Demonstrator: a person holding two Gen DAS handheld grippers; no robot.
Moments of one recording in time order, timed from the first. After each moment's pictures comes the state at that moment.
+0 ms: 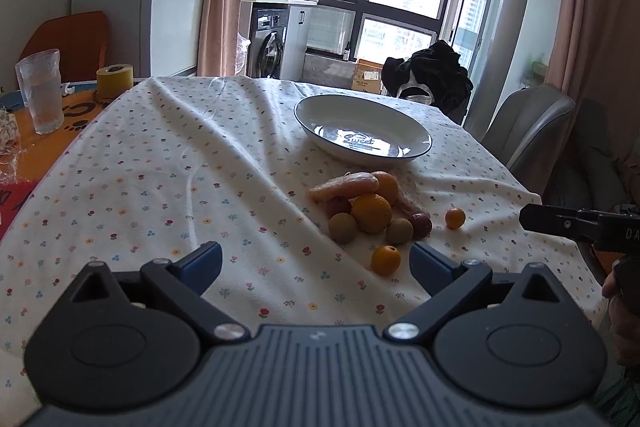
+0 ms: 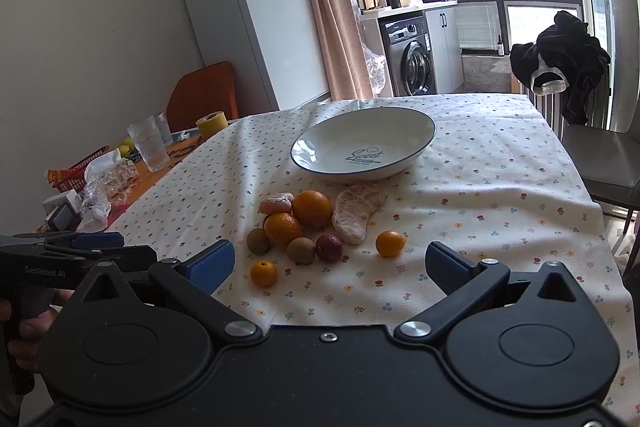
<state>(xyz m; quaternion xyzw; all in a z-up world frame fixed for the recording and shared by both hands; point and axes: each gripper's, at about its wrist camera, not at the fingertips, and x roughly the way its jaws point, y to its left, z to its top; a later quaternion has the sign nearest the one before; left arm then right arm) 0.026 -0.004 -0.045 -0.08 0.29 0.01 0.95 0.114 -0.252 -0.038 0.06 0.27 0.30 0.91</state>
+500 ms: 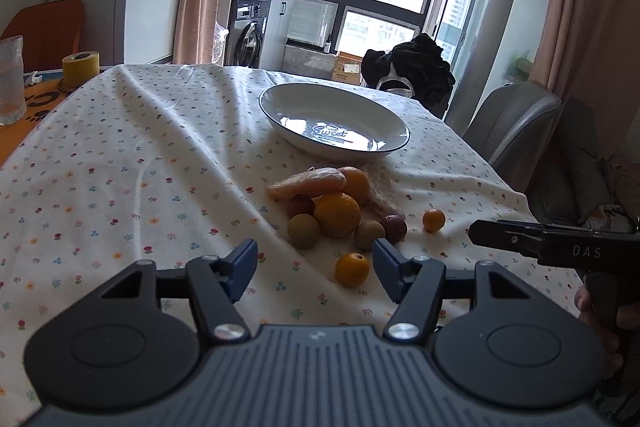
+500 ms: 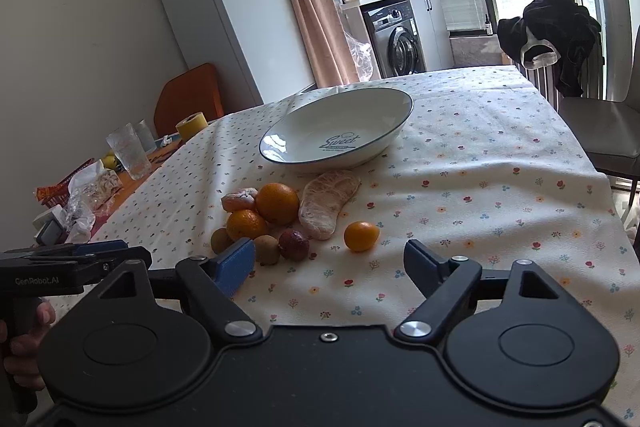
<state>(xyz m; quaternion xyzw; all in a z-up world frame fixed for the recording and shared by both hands) 0.055 -0.022 -0.059 -0.09 0.30 -0.03 0.95 0.146 -0.260 -0.068 0.08 0.30 0.30 0.90</state>
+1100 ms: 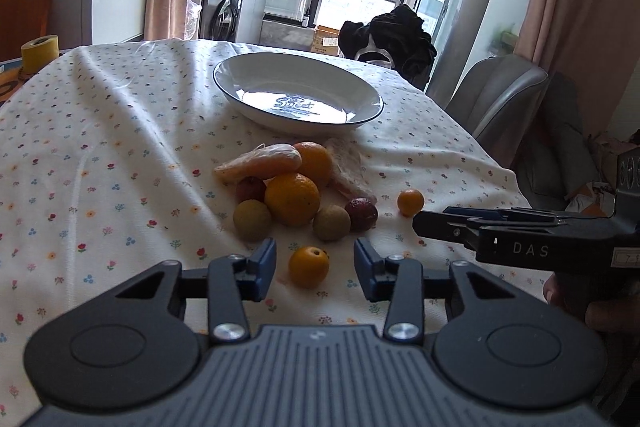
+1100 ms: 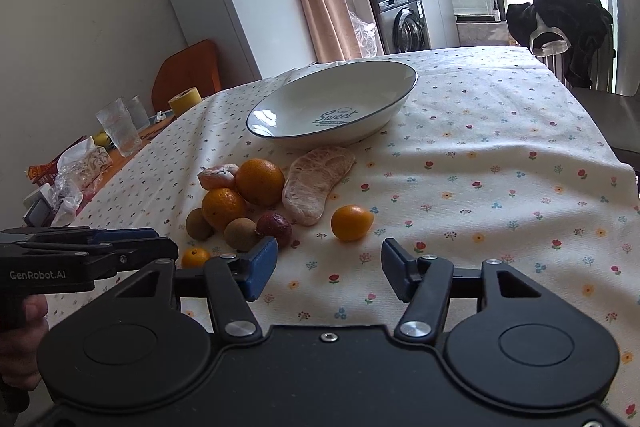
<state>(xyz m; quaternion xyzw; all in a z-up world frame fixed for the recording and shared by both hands) 0.087 -0.049 -0.077 -0.08 0.34 -0.06 0.94 0.169 -0.248 -0.088 0.06 0.32 0.30 0.90</state>
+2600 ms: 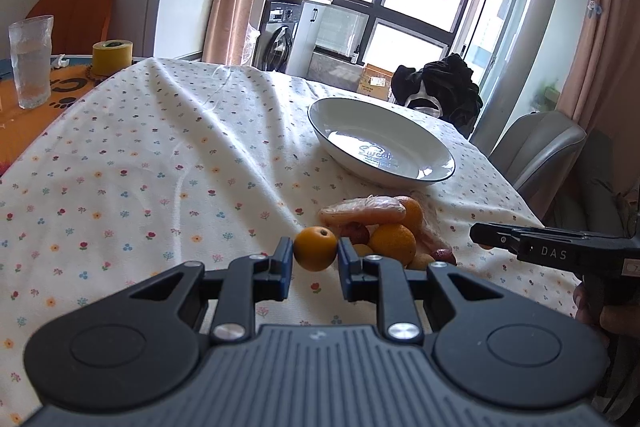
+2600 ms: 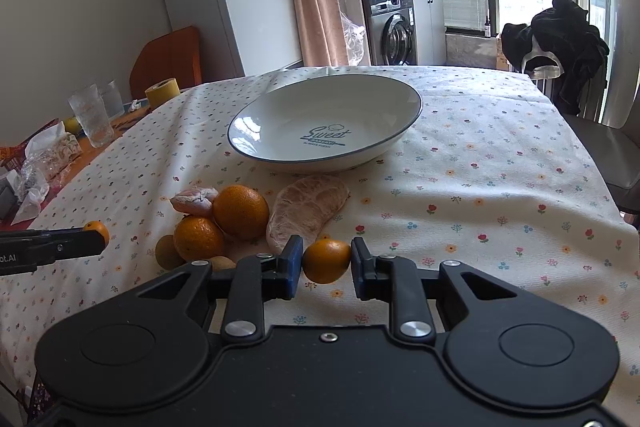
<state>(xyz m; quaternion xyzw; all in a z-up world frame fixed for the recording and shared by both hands) 0.070 0.018 -0.059 -0.13 0.29 0.01 0.95 0.192 -0.214 -0.072 0.01 0.31 0.27 0.91</state>
